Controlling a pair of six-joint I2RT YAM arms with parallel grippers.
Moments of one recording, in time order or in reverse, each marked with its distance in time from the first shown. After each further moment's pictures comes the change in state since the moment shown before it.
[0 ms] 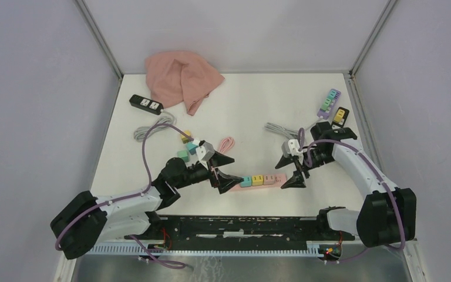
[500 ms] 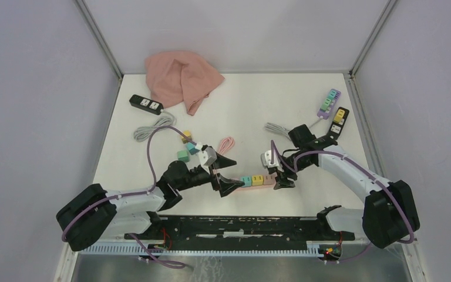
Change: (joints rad) left arm -0.016 0.094 -0.033 0.141 0.017 0.043; right arm 0.269 0.004 -0.104 0.384 0.307 0.306
